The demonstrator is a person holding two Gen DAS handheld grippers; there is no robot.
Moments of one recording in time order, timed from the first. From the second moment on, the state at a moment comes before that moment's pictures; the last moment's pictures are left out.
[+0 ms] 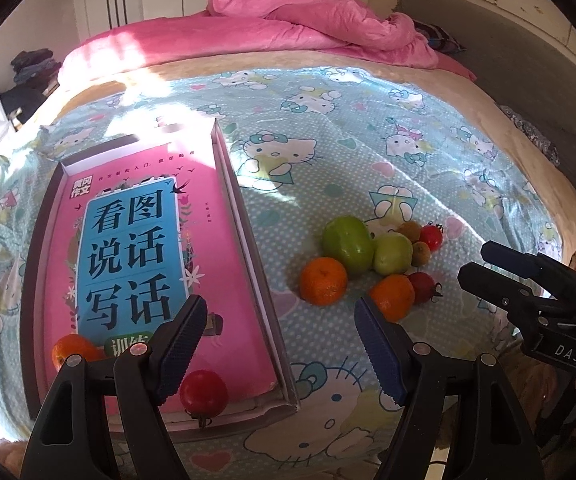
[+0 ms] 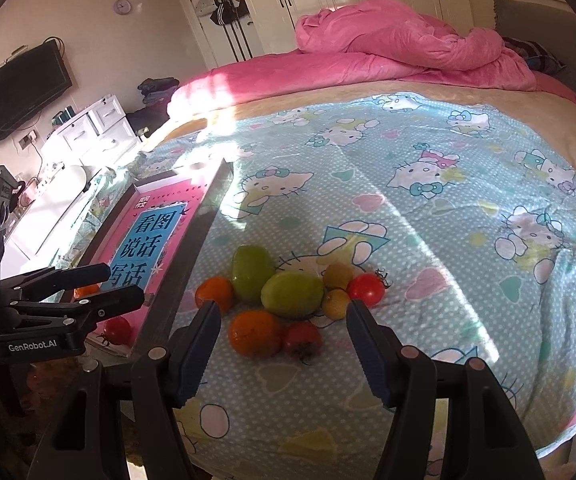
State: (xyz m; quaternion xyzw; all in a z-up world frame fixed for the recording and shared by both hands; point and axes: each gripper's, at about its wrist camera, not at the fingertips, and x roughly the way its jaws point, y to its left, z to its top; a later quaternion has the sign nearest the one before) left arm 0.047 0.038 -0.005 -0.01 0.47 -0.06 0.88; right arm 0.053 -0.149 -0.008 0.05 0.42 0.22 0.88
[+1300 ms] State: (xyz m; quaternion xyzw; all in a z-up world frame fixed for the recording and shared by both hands) left arm 0.100 0.014 -0.028 0.05 0.53 -0.11 0.84; right arm 0.062 -0.117 -0.056 -0.09 0.48 0.22 0.84
